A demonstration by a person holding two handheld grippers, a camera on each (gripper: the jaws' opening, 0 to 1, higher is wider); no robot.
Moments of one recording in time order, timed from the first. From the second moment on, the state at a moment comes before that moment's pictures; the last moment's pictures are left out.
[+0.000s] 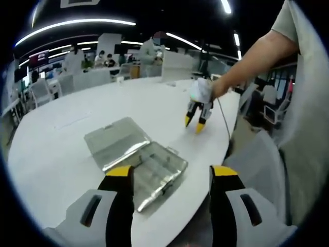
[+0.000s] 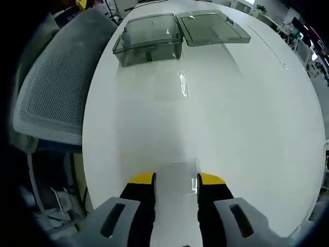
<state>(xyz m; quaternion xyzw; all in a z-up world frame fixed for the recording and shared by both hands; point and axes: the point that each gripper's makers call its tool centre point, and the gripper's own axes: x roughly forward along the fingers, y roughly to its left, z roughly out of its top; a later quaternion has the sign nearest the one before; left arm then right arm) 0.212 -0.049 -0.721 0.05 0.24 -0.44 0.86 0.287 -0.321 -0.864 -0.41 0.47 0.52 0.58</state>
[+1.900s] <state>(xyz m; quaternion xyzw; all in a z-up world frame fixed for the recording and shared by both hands) 0.229 -0.118 -0.726 -0.08 0.30 -0.45 0.84 0.229 -0.152 -0.747 -0.47 0.27 0.61 0.58</state>
